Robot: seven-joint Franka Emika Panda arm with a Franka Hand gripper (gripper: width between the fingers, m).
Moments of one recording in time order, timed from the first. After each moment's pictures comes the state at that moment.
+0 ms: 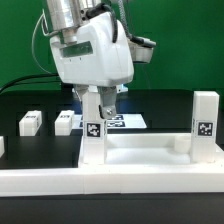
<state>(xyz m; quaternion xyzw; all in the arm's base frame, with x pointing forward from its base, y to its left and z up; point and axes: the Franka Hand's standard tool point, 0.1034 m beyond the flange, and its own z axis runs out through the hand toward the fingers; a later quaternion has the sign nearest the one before) 0.629 -0.051 0.099 -0.84 0.54 0.01 0.09</state>
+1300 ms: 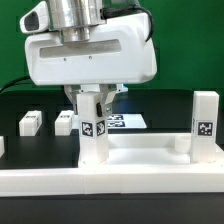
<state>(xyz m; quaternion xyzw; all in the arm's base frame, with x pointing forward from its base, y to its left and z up) 0.630 -0.057 0.099 -0.93 0.37 -0.01 0.06</state>
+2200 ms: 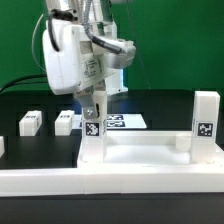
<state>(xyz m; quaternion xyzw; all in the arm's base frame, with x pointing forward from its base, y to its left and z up) 0.632 -0.054 0.100 -0.58 0.81 0.04 0.08</state>
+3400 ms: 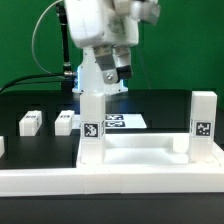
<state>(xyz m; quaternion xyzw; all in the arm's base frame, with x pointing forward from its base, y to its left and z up) 0.643 -0.022 0.148 -0.58 0.81 0.03 0.12</state>
